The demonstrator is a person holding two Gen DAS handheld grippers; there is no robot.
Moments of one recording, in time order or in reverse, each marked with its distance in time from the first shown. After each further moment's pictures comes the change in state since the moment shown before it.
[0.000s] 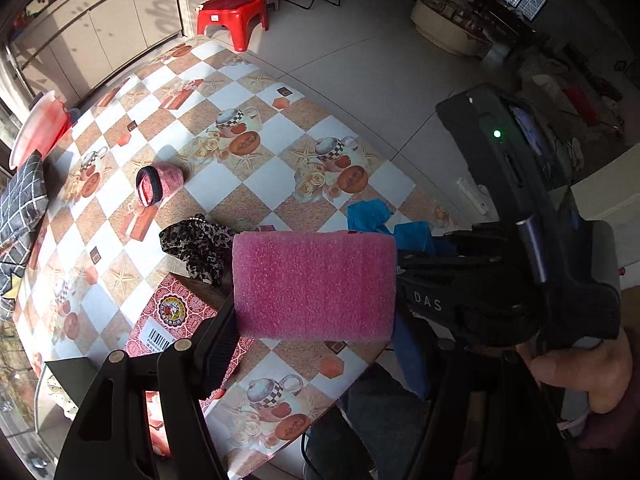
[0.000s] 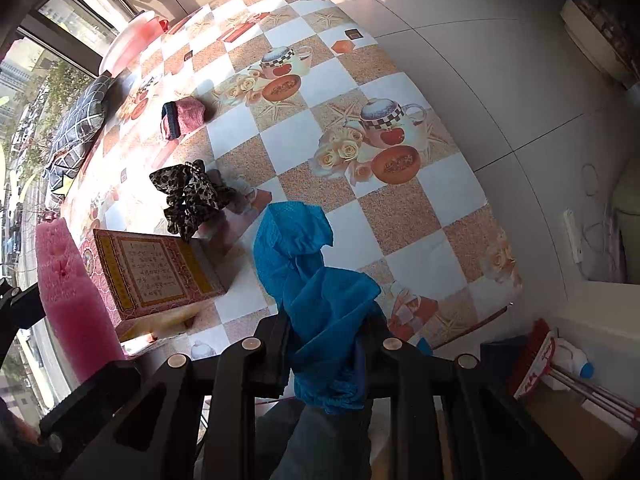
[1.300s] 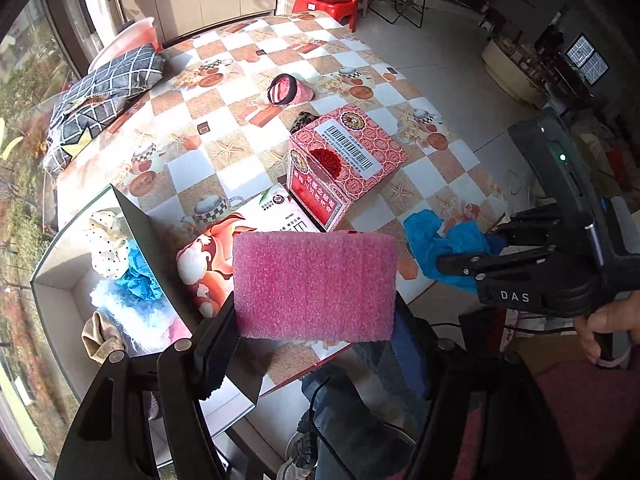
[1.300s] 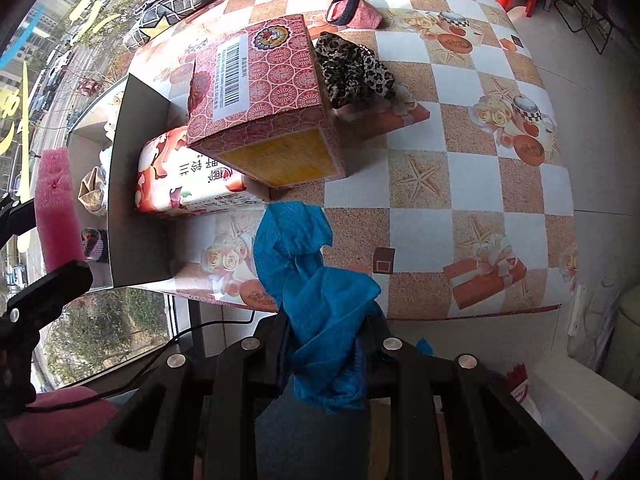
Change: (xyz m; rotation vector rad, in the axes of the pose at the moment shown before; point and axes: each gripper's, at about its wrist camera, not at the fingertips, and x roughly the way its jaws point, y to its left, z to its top) left arm -0.062 0.087 -0.168 -0.298 -0.042 0.104; right arm 0.012 0.119 -0.094 -0.462 0.124 0.033
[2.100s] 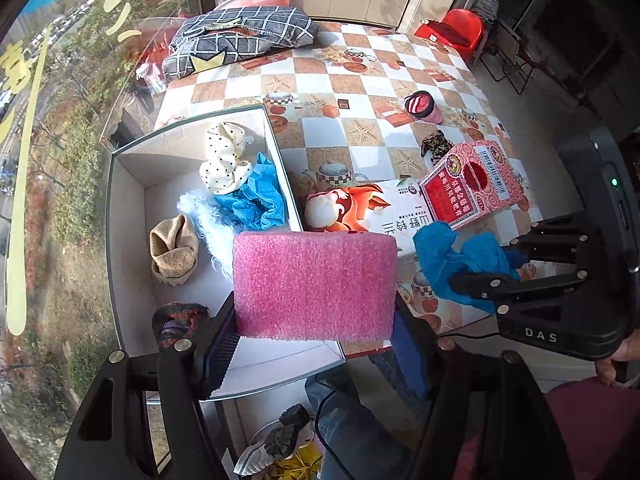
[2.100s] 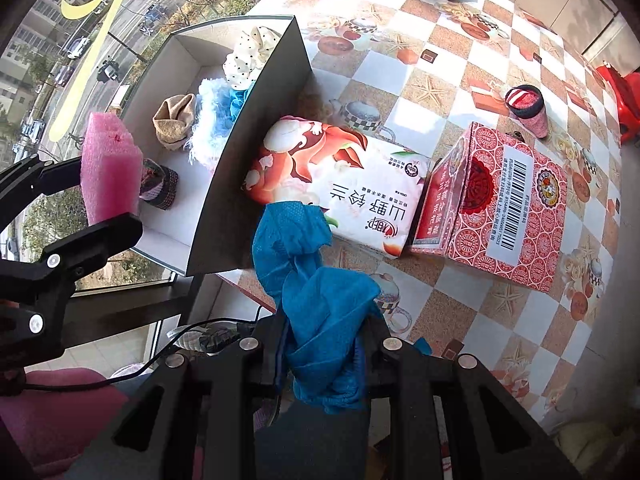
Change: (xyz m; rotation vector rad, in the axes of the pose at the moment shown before) left arm -0.024 0.088 -0.059 -0.387 -0.048 0.139; right arm 0.010 0.131 0.045 -0.454 0.040 0.008
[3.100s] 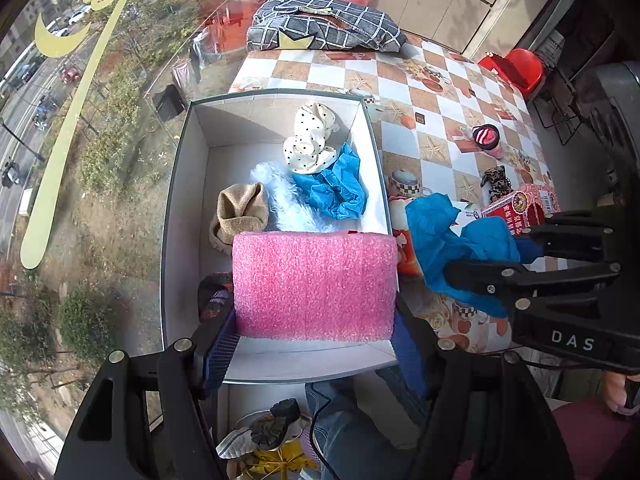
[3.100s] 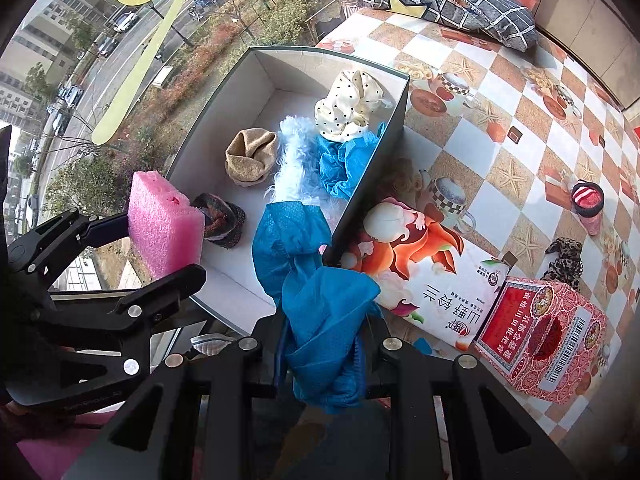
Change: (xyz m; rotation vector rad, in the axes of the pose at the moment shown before) left arm 0.002 0.058 -0.014 -0.215 -0.002 0.067; right arm -0.005 0.067 0.062 -0.139 -0.026 0.086
